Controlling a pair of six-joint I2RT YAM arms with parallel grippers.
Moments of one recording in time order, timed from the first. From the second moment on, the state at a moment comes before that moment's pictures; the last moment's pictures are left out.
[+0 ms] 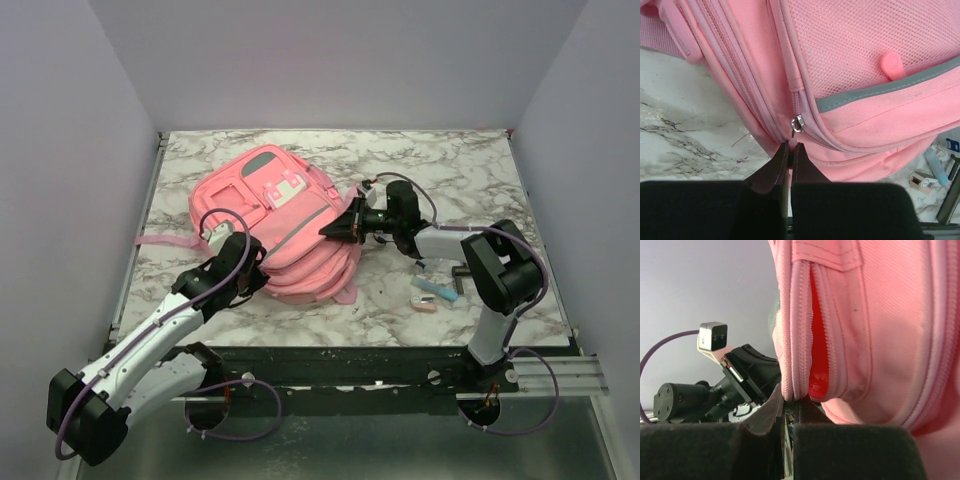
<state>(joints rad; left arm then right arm) -0.59 0.89 0.67 -0.67 -0.27 -1.03 0.48 1.82 0.92 0.59 -0.85 1.26</state>
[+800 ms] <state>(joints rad) -0.50 0.49 0.64 -0.59 -0.18 -0.80 0.44 1.42 1.01 -0.17 -0.33 0.63</state>
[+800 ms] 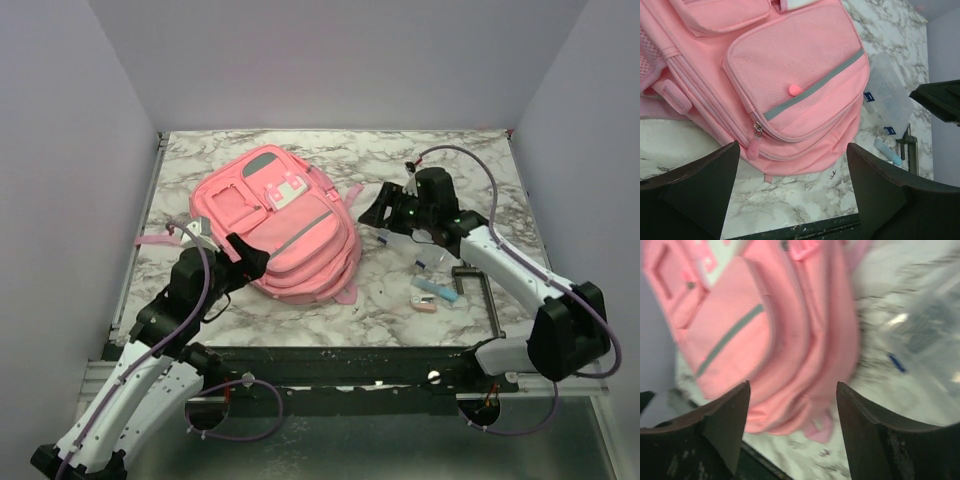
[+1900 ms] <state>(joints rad) -0.62 1.06 1.14 -0.67 0.16 -0.41 0.43 0.98 0.54 -0.81 0.19 1.49</state>
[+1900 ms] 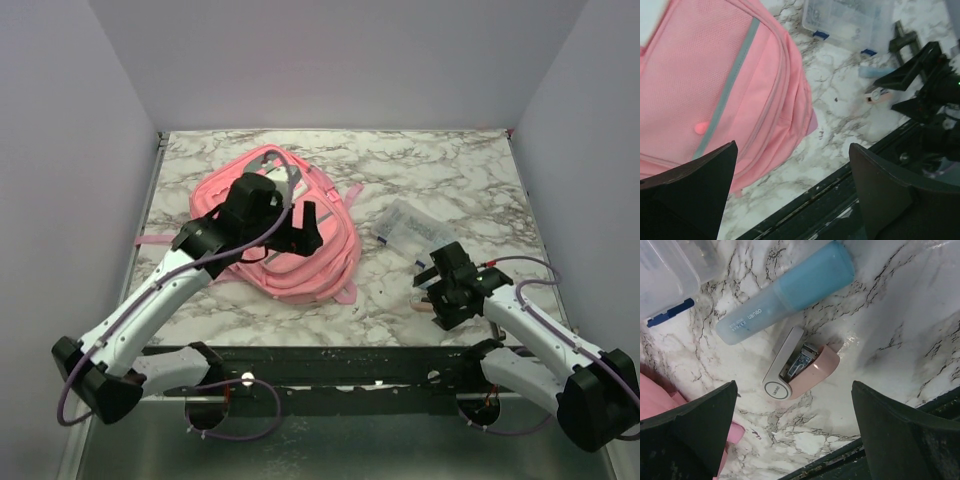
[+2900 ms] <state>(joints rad) -0.79 1.80 1.56 -1.01 -0.26 -0.16 0.43 1.23 0.60 -0.72 0.25 1.54</state>
